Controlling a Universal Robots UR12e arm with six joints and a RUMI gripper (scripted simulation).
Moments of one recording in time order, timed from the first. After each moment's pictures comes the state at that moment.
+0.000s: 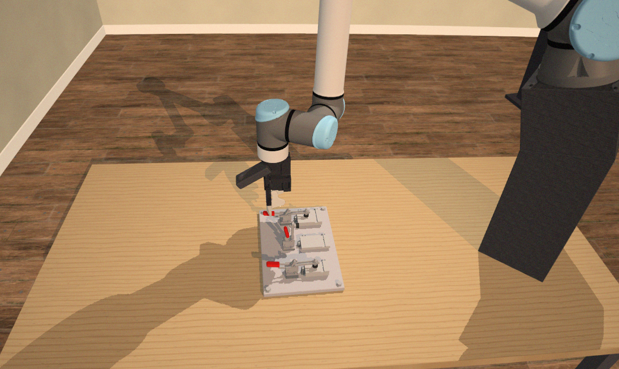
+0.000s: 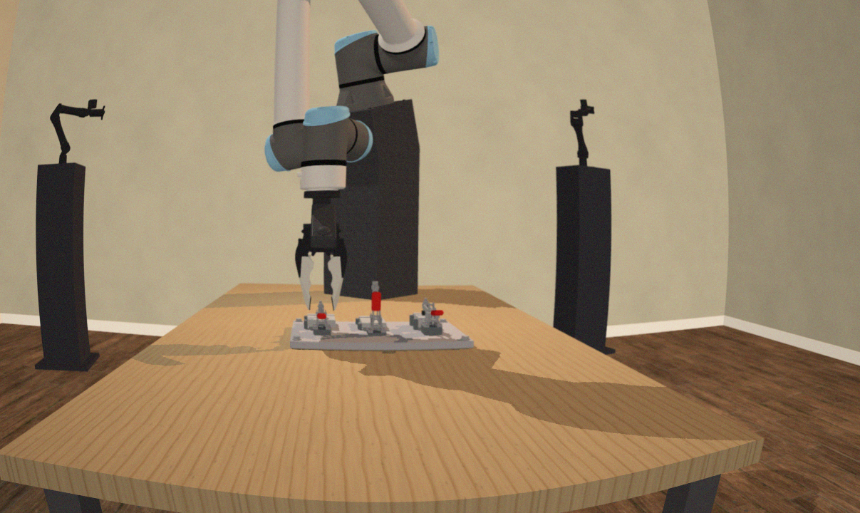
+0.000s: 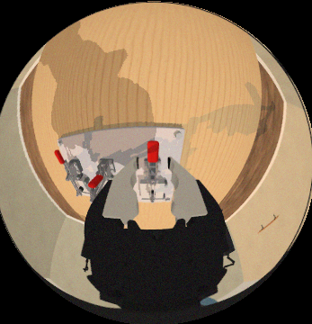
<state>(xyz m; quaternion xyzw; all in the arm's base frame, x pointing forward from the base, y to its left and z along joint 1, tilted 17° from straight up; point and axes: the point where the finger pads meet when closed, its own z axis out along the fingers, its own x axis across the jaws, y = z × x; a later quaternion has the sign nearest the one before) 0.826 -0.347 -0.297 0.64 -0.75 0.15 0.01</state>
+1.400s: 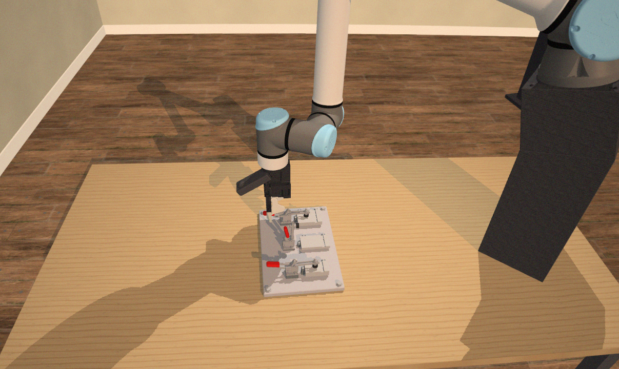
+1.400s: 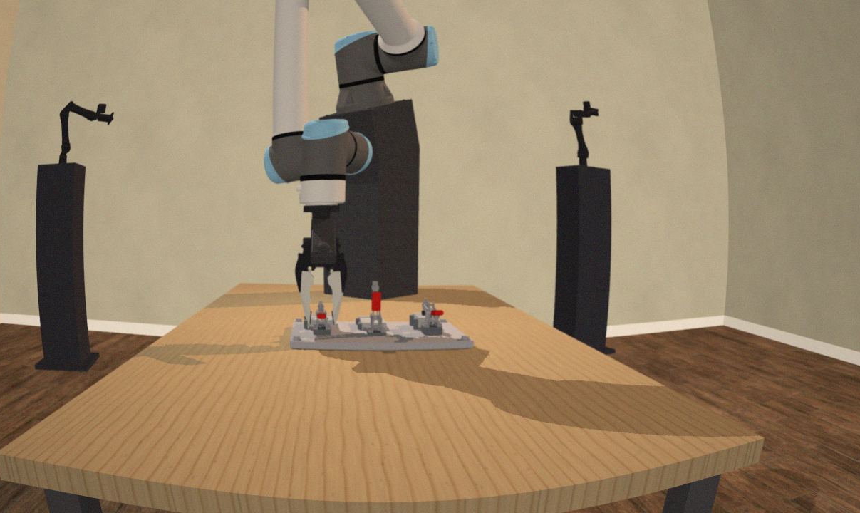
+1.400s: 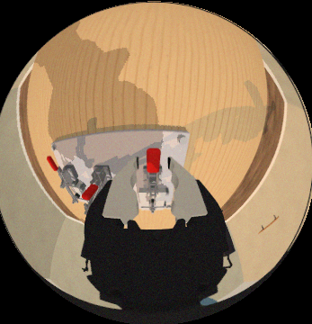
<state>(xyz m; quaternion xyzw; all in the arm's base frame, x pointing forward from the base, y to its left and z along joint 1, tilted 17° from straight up) 0.832 -0.353 -0.323 0.64 -0.75 0.15 0.01</state>
